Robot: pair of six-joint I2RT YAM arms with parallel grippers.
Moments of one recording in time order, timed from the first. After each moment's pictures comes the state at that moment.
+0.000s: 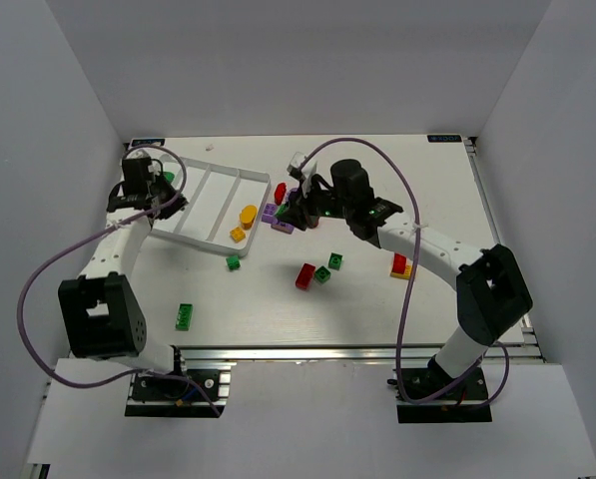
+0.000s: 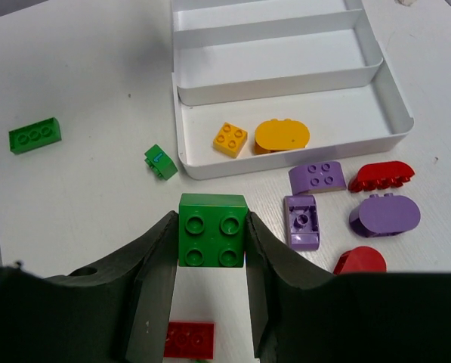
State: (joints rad) left arm 0.09 1.47 1.15 -0.39 0.09 -0.55; right arm 0.69 1.64 1.23 0.07 -0.52 -0.14
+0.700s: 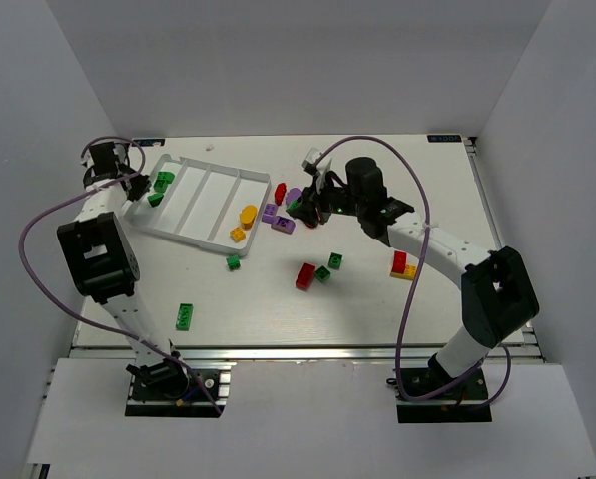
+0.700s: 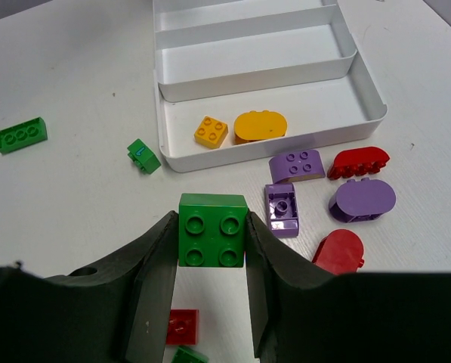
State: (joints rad) left arm 0.32 1.93 1.49 -0.31 0.05 -0.68; right arm 0.62 1.61 1.18 0.11 -0.56 -0.13
